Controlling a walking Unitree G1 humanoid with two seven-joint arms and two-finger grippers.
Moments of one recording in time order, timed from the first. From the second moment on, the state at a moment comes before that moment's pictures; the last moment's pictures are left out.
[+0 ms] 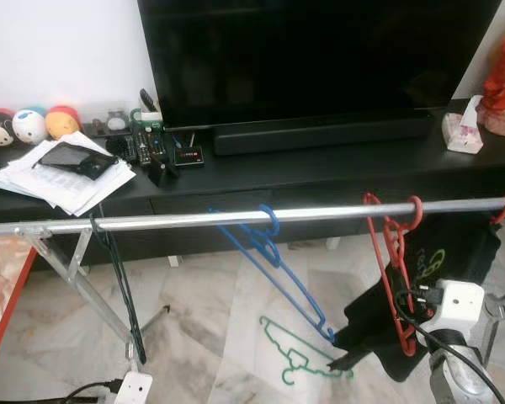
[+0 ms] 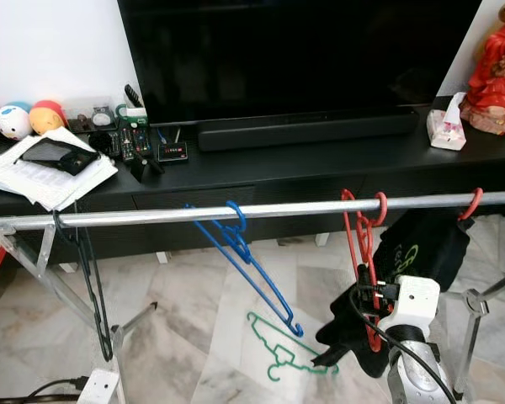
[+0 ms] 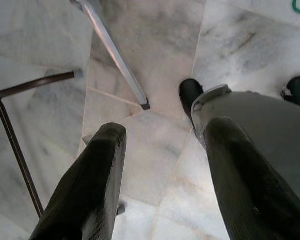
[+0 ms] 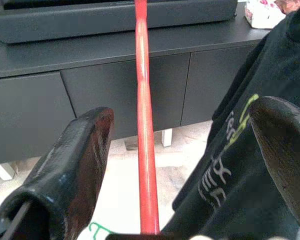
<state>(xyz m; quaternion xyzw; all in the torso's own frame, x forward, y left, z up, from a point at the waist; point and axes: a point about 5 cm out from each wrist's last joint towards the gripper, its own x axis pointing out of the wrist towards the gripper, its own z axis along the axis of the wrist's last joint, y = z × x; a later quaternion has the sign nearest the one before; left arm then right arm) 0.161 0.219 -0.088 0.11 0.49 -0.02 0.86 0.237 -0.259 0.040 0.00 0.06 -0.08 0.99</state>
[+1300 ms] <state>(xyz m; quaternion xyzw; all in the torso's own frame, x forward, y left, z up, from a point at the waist) 0.161 0.226 -0.087 0.12 0.49 -0.02 0.86 0.218 -0.245 -0.040 0.04 0.28 -0.09 0.95</state>
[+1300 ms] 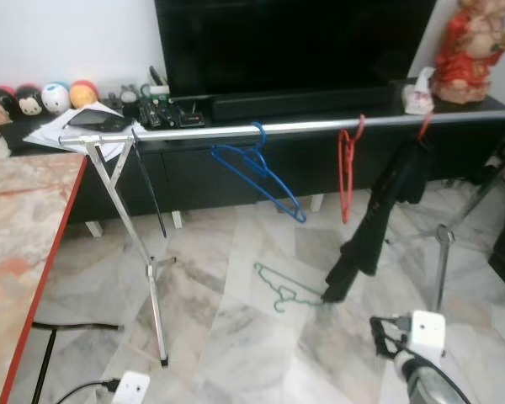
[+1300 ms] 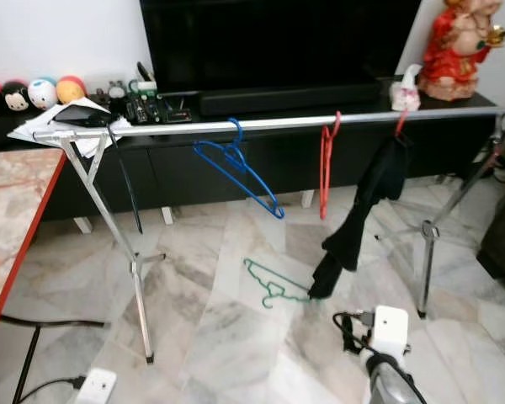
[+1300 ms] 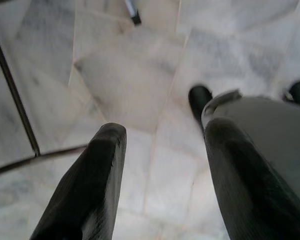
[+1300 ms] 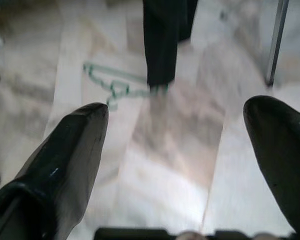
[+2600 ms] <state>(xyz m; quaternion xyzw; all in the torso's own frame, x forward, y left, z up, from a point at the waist) 0.157 0.217 -0.091 0.10 0.50 -0.03 0.86 0.157 -0.238 -0.085 0.02 0.47 -0.04 0.88</state>
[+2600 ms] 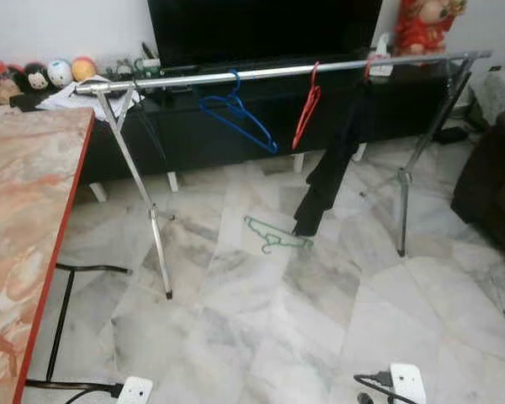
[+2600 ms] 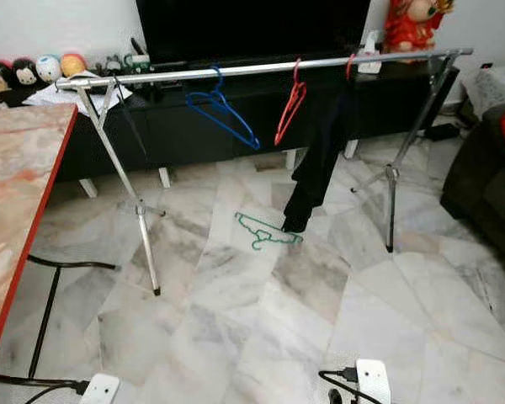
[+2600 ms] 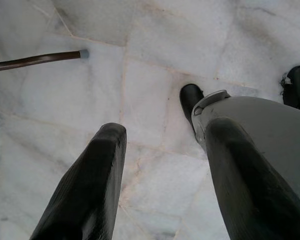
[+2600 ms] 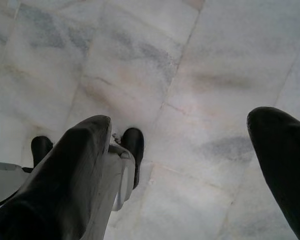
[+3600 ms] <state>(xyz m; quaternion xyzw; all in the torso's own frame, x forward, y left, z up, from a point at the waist) 0.157 0.218 -0.091 0.14 0.51 -0.07 0.85 0.153 -0.238 -0.086 0.00 0.49 -0.03 0.87</state>
